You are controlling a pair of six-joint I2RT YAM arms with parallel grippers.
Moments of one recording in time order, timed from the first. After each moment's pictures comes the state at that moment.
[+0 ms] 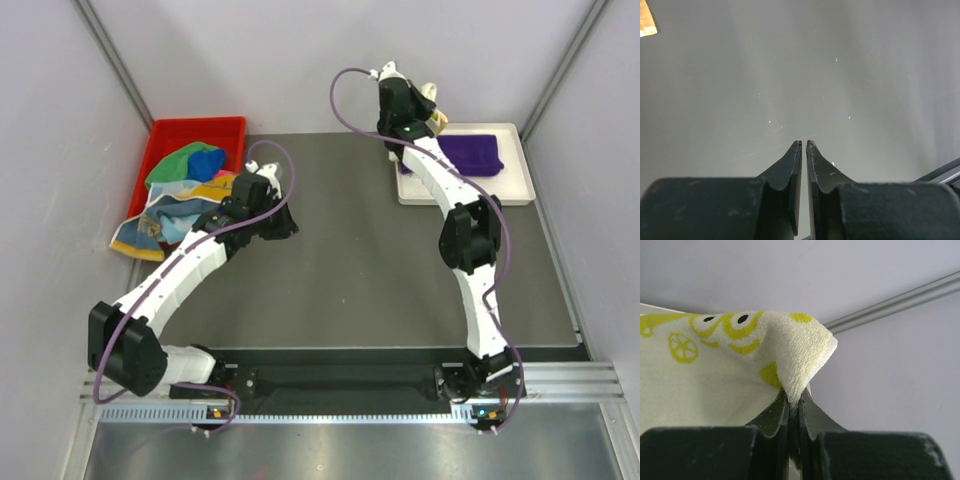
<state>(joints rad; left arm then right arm) -0.45 1.32 1.10 -0.48 0.12 -0.47 0.40 2.31 2.28 -0.22 0.91 -0.69</state>
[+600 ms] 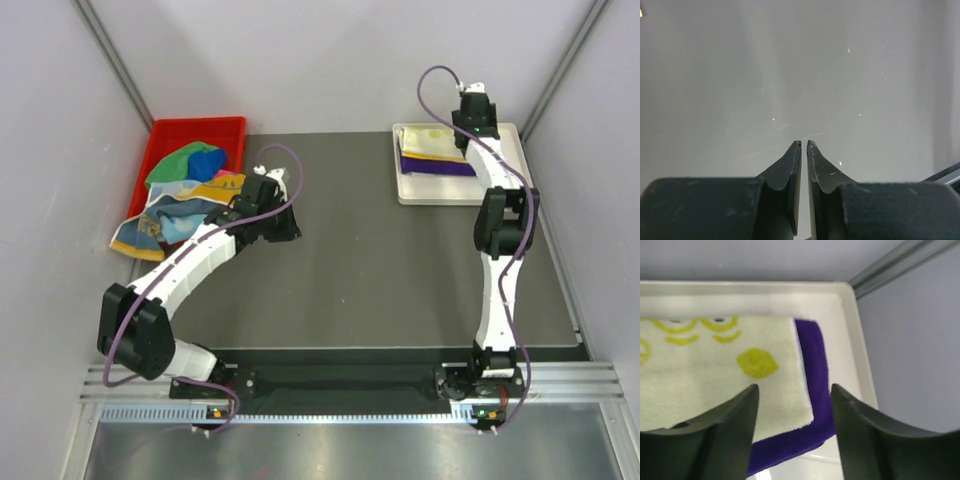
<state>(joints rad) -0.45 1.41 1.10 -0.47 0.13 -0.47 0.04 2.39 2.20 -0.31 0.49 -0.28</state>
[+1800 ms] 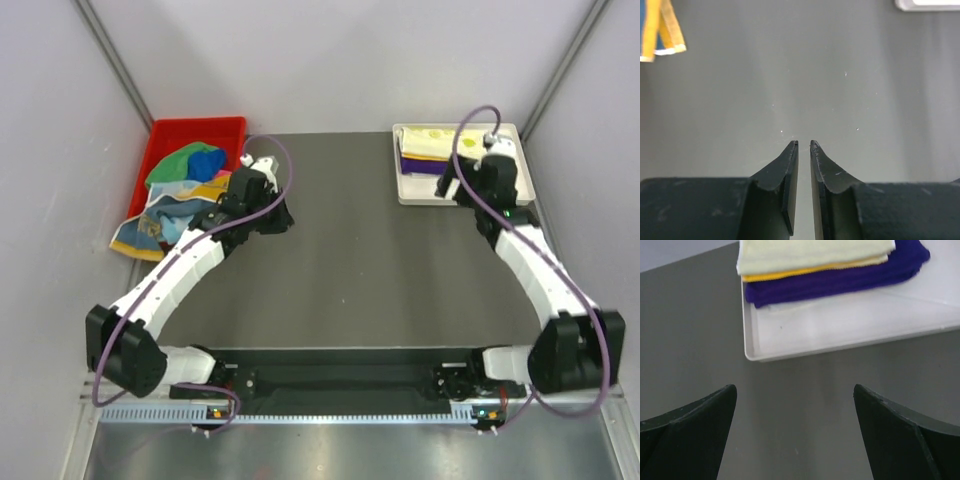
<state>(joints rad) -0.45 1.34 1.14 -0.49 0.06 -0.44 0.11 1.35 1.08 -0.18 0.12 0.28</state>
